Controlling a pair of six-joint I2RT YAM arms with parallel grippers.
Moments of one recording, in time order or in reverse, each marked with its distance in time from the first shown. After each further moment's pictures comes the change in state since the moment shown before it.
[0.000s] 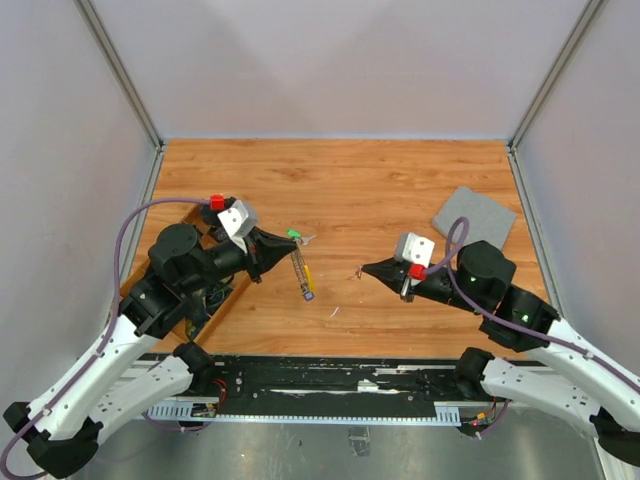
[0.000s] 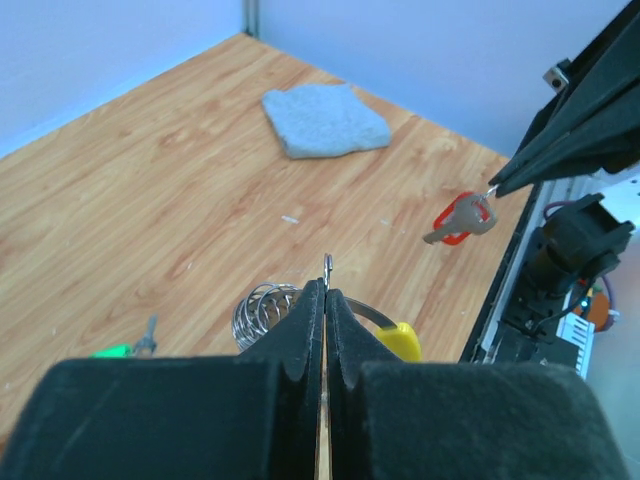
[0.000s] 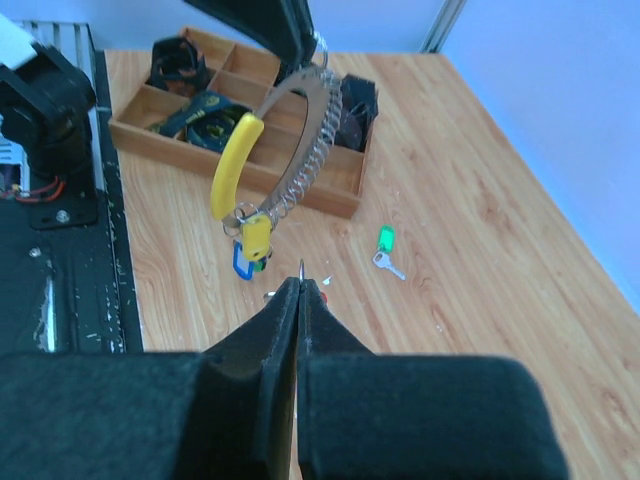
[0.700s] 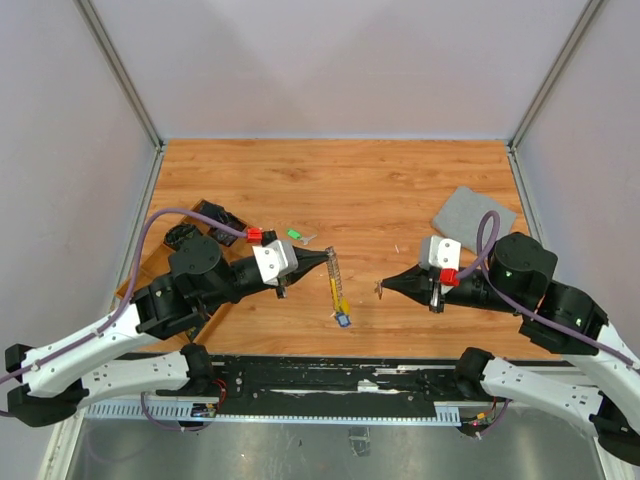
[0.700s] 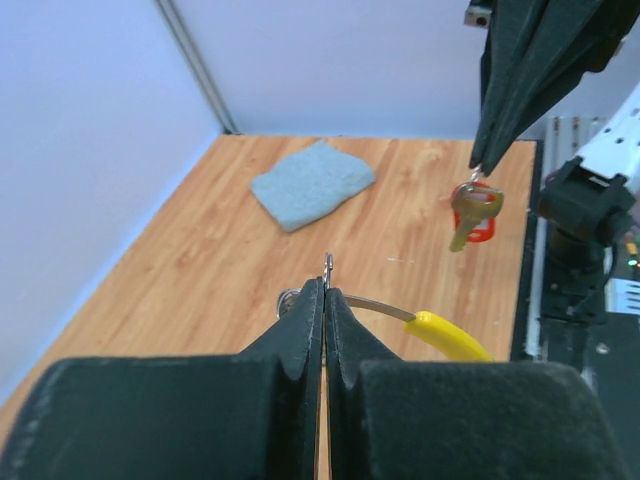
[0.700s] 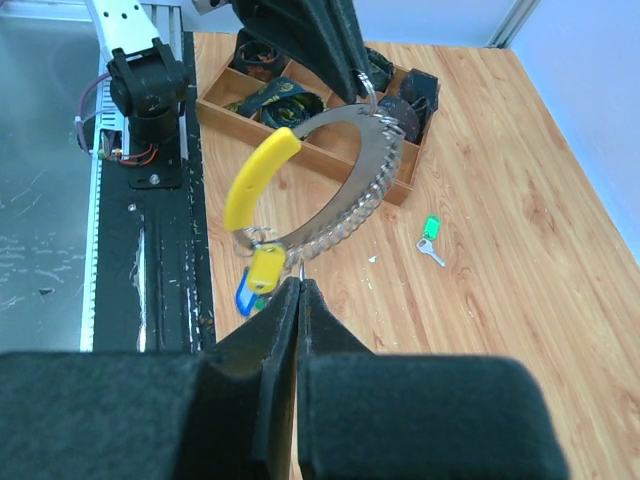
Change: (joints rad) left arm -0.435 0.116 0.122 0.078 -0.238 0.334; right arm 0.000 0.011 0.323 -0.407 -0.127 -0.002
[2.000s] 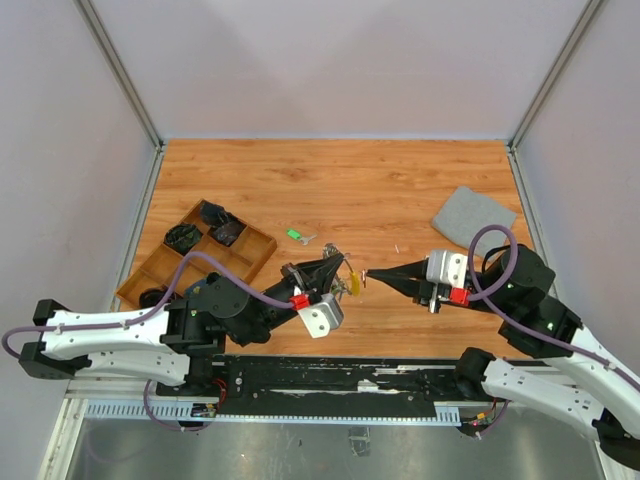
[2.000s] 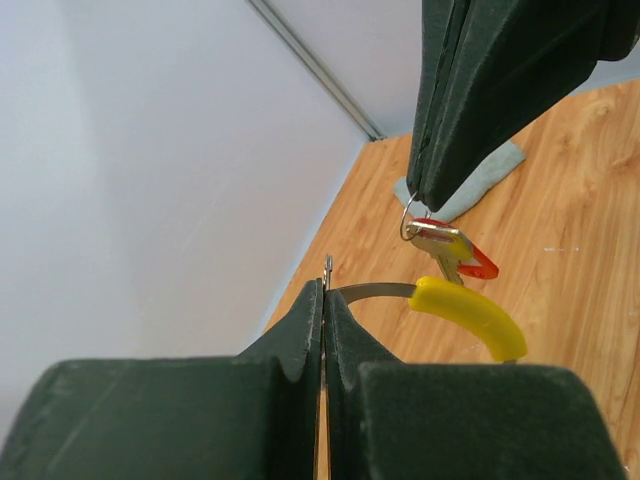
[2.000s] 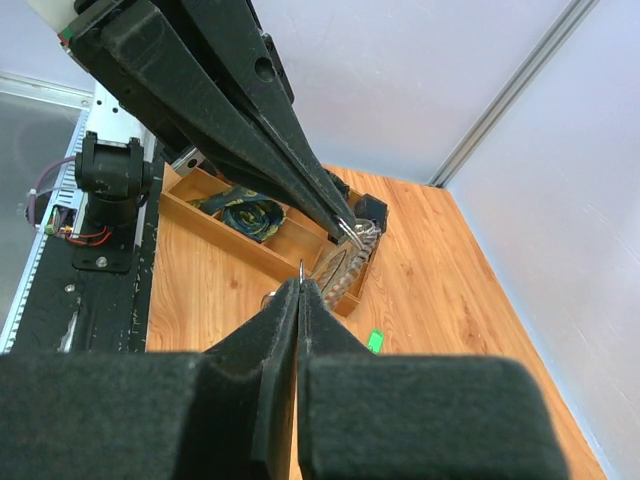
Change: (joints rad) left arm -0.401 0.099 -0.055 0.236 -0.591 0.533; right arm 0.000 -0.072 -0.201 0.414 -0.082 -0.086
